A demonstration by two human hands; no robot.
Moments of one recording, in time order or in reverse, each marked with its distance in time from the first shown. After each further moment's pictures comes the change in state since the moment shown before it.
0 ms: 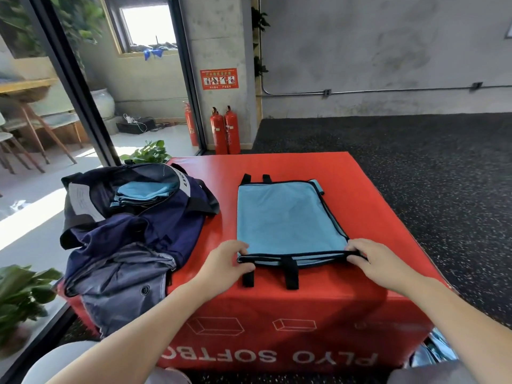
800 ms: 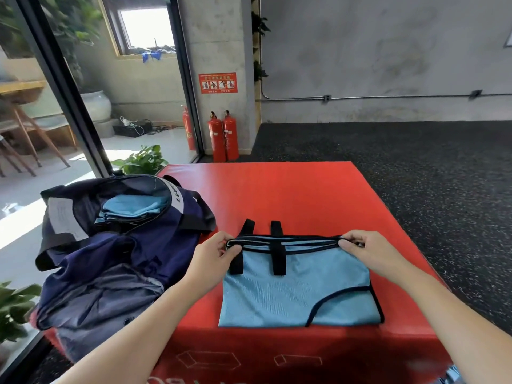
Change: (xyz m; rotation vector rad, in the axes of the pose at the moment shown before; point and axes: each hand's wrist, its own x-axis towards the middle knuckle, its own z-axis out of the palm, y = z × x) left_hand 0.057 -0.006 -0.022 -0.266 0.158 -0.089; right_hand 0.070 -0.024 -0.026 0.350 0.076 0.196
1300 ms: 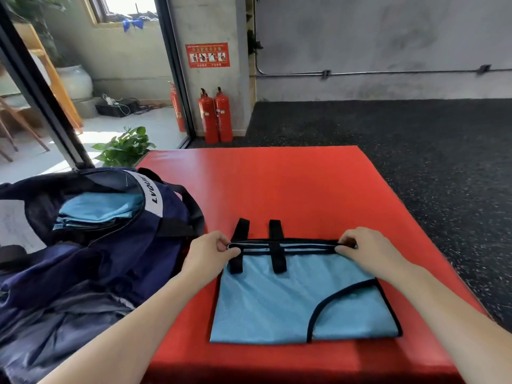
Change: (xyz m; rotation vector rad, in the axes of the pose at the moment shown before) left_hand 0.076 -0.040 0.026 0.297 -0.041 -0.164; right_hand 0.063 0.021 0.024 -0.478 -0.076 0.081
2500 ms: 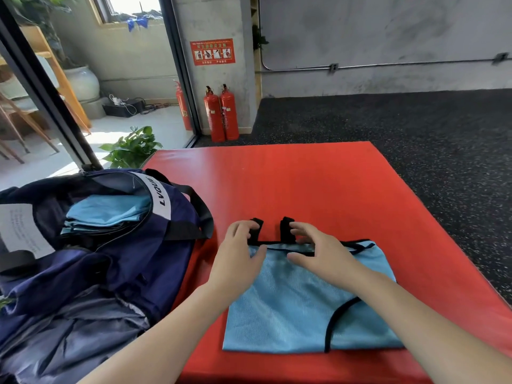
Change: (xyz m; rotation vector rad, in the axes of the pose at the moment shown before) left_hand -0.019 0.032 0.016 -0.061 0.077 0.247; right_hand -0.001 -0.100 0.039 0.483 -0.121 -0.201
